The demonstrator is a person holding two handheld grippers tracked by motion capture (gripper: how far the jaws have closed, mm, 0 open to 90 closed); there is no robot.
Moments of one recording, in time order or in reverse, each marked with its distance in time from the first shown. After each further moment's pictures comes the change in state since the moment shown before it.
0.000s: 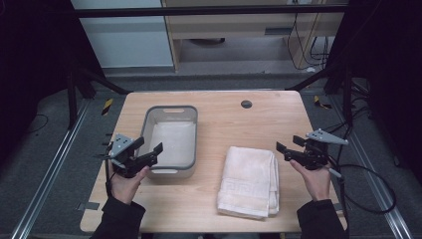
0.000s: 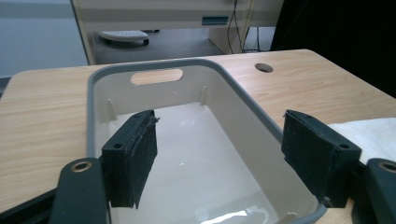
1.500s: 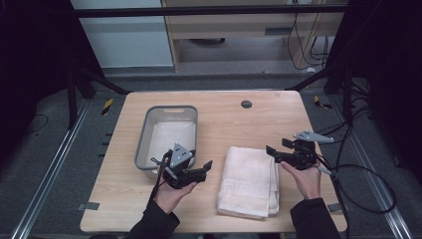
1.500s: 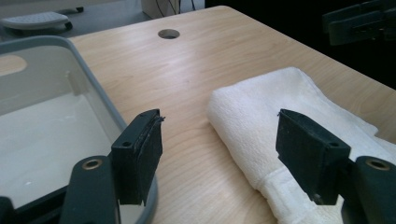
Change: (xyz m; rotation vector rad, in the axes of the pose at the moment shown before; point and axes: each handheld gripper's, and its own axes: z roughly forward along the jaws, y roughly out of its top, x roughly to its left) left arm -0.110 -0.016 0.042 0.122 -0.216 0.146; right arm 0.011 -0.007 0.023 0.068 0.069 -0.001
